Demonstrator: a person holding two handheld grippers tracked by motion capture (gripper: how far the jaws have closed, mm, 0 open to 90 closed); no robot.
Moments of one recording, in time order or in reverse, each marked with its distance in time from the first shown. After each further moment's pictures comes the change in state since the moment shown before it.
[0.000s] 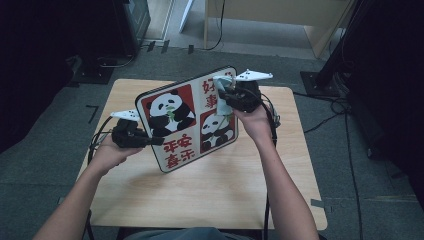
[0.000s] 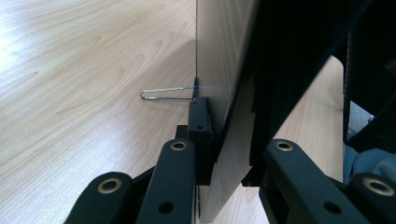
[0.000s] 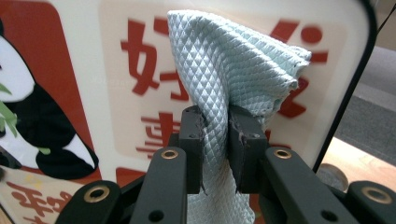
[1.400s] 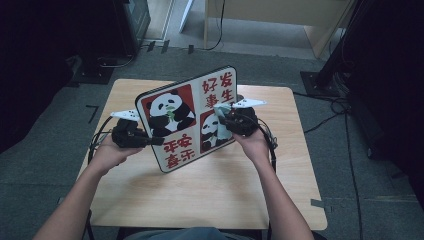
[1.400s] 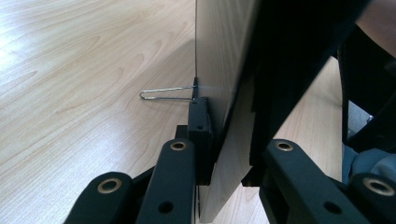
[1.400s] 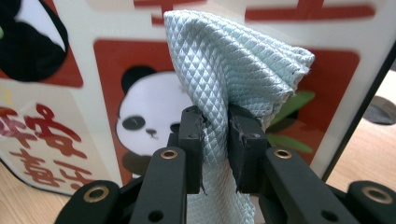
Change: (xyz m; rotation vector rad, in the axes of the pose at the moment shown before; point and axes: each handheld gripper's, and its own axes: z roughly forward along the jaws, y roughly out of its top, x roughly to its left) left arm 0.000 0.000 0.000 0.000 -0.004 0.000; right arm 0.001 -0.079 0.021 0.107 0.036 0.056
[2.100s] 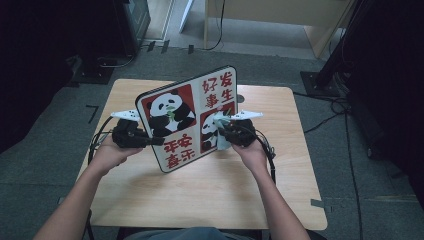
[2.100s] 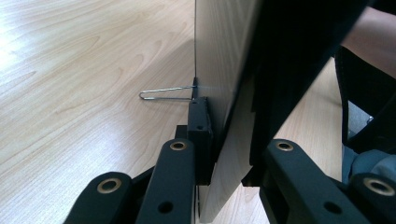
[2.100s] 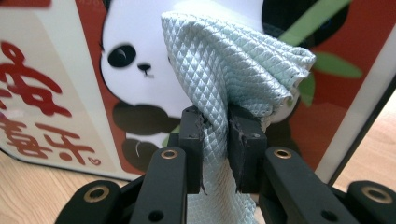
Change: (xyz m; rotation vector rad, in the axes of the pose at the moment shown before) left arm -0.001 0.000 0.001 0.000 0.001 0.000; right arm 0.001 -0.038 0.015 0.051 0.007 0.024
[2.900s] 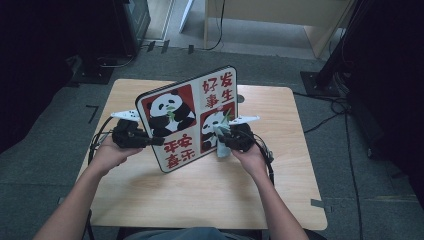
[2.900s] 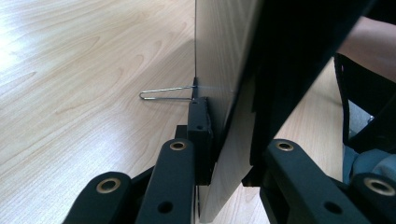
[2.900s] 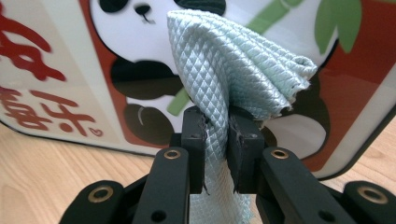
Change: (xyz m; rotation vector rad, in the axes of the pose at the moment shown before) left arm 0.000 0.000 0.000 0.000 0.001 0.005; right arm 0.002 -0.012 0.007 0.090 0.024 0.018
